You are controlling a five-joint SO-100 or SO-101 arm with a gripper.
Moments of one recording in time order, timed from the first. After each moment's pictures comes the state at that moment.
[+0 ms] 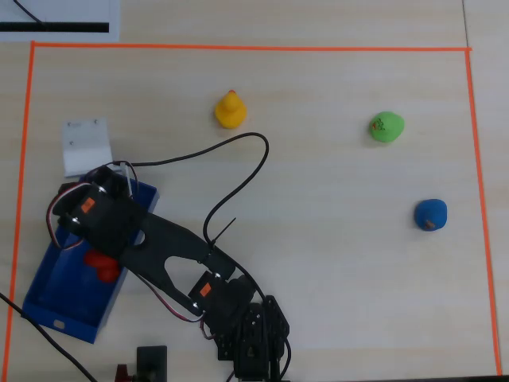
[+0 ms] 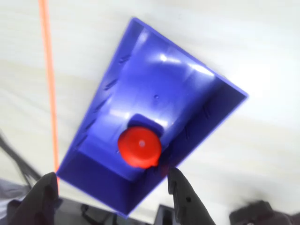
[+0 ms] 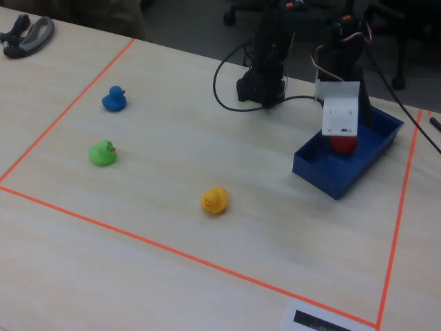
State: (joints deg) arm -48.3 89.2 66.5 92.6 -45.5
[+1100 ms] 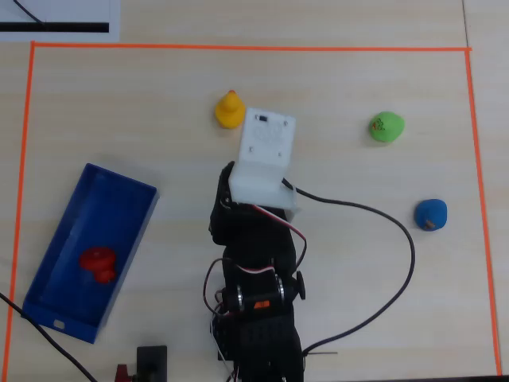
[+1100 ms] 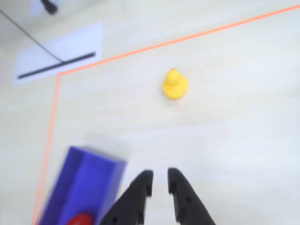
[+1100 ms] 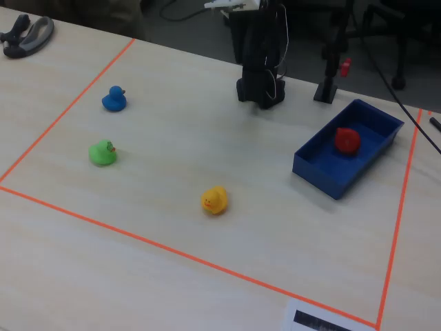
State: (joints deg) arm -3.0 155.4 105.2 80.9 -66.7
